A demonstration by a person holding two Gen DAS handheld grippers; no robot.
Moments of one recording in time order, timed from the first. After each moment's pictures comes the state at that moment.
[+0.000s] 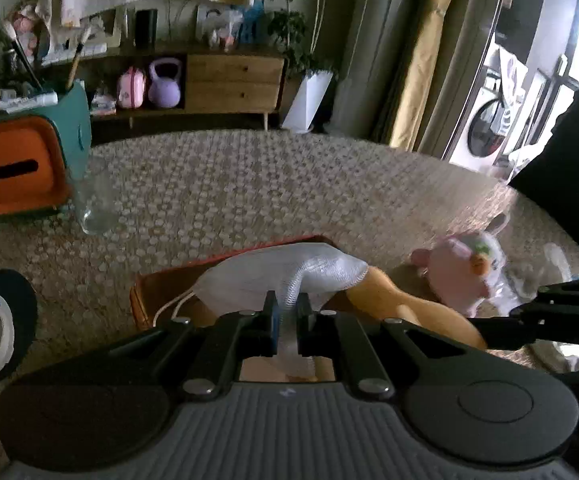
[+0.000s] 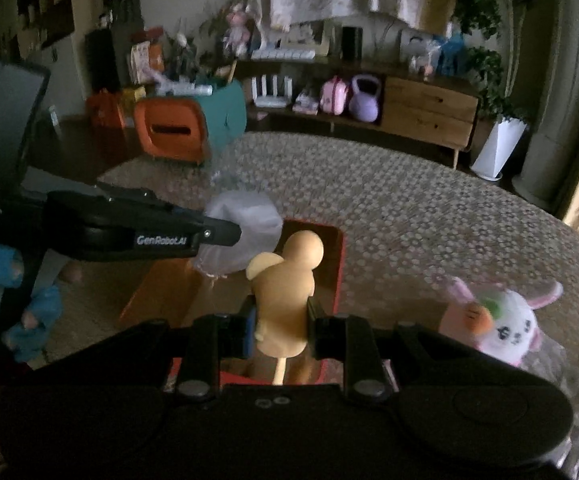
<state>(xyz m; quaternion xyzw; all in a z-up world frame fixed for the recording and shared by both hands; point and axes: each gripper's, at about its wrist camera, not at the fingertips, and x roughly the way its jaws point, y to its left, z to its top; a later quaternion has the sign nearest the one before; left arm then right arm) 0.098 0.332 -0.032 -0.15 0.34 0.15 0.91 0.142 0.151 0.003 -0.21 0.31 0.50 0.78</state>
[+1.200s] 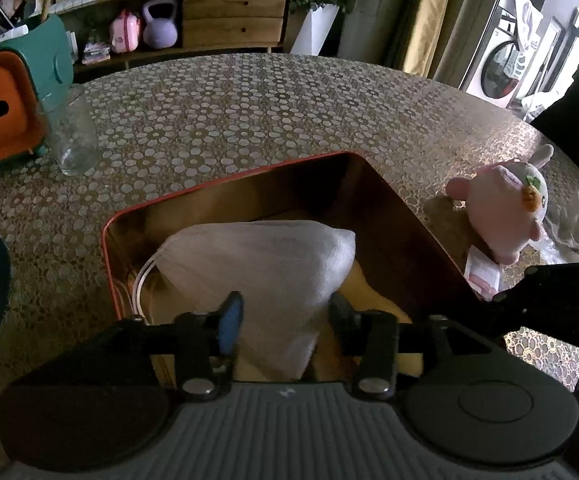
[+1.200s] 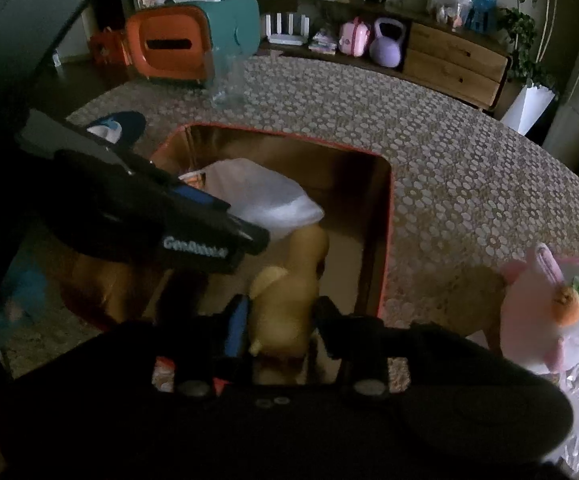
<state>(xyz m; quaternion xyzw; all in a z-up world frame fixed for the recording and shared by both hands) 0.123 0.342 -0.077 -0.15 0.43 0.15 0.88 0.154 0.192 -0.057 -0.26 0.37 0.50 0.74</state>
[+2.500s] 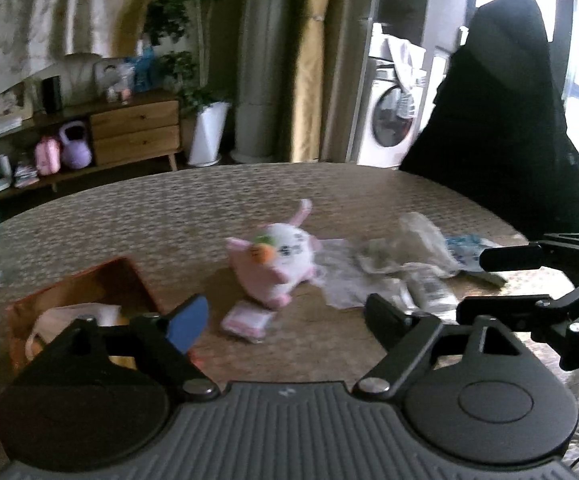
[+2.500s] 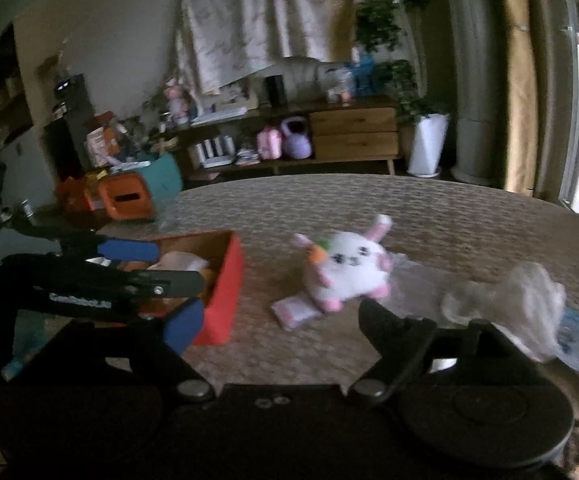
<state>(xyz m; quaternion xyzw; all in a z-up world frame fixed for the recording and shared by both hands) 0.091 0.138 0.022 -0.07 0.30 0.04 0.95 0.163 -0.075 0.044 -0.07 0.29 0.45 0.84</state>
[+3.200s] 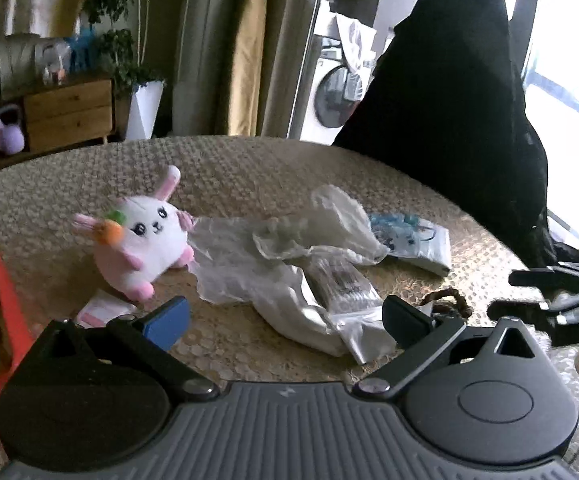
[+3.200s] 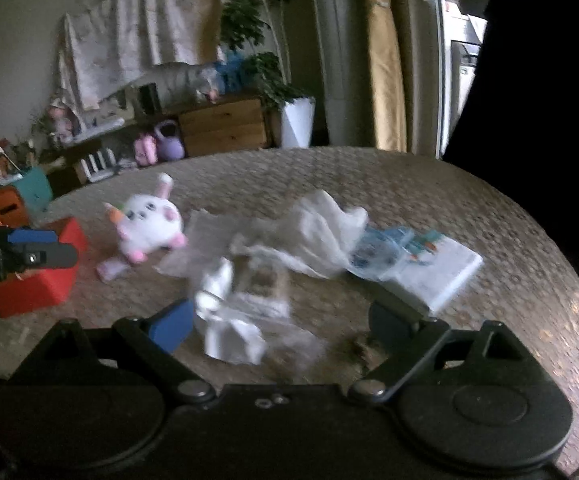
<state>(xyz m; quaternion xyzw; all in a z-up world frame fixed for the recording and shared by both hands) 0.161 0.050 -0.032 -0.09 0.32 -0.02 0.94 0.219 -0.236 -0.024 -0.05 0.31 0.30 0.90</state>
